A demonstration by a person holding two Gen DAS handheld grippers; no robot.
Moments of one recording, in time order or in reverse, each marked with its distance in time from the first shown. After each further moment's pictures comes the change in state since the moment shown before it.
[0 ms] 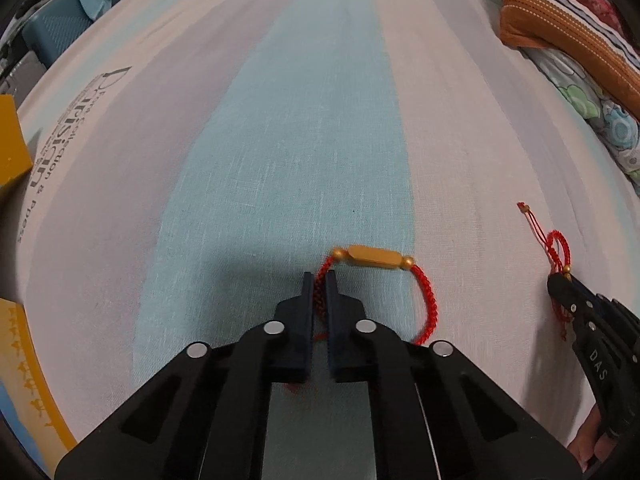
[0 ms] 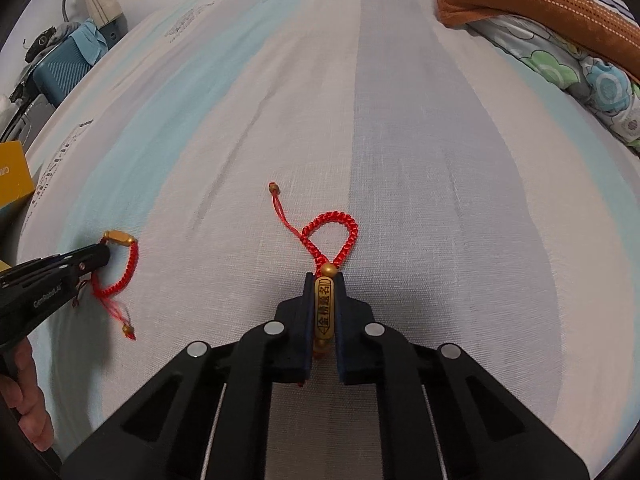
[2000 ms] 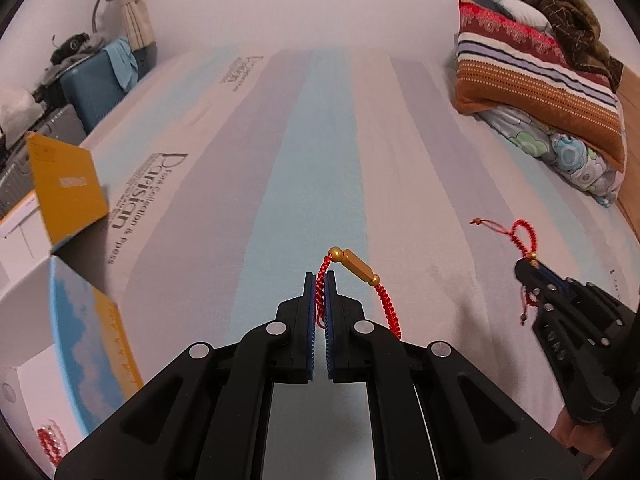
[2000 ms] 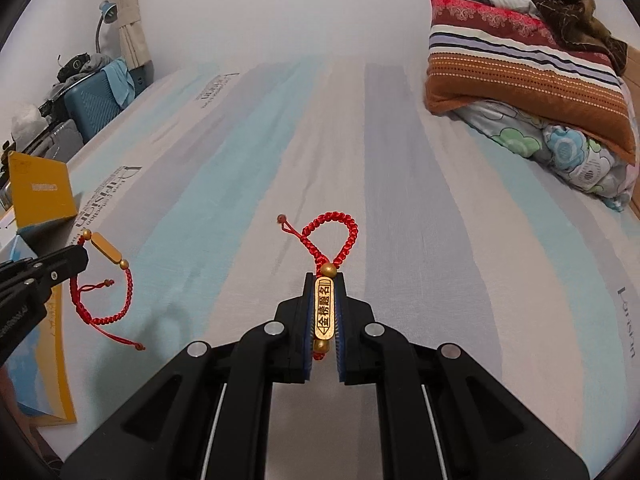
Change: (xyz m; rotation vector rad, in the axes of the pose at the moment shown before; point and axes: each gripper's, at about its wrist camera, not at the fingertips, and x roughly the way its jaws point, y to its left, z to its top) left arm -0.161 0.010 -0.050 0.045 -0.292 -0.001; right arm -0.128 0.046 -0.017 -0.048 -0.251 -0.031
